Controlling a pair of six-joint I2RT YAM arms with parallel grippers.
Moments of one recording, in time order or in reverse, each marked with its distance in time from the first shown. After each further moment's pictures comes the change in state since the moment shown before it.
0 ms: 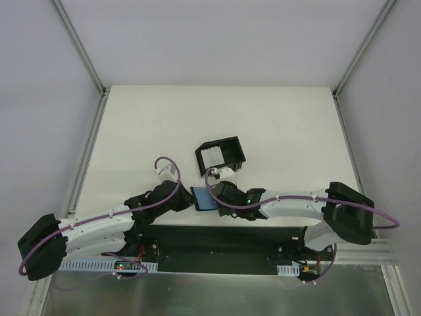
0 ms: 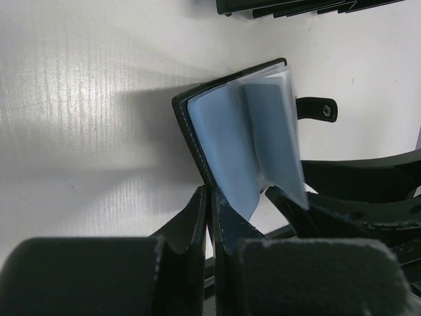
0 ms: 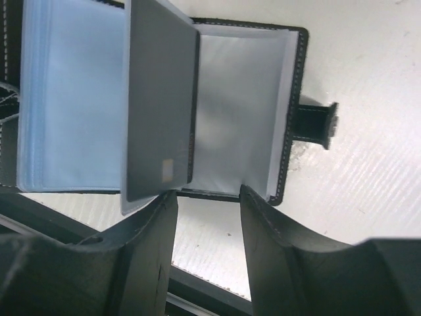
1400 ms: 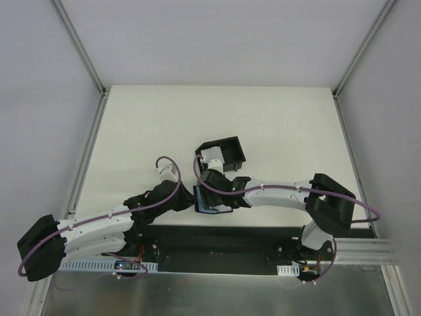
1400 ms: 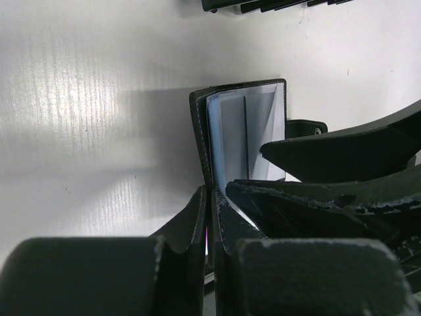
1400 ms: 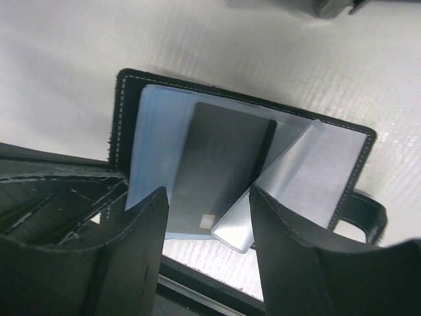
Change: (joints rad) left arm 0.000 -0.007 0.005 -0.002 0.015 0.034; right arm -0.045 0.148 0.221 -0.047 -0.106 0.089
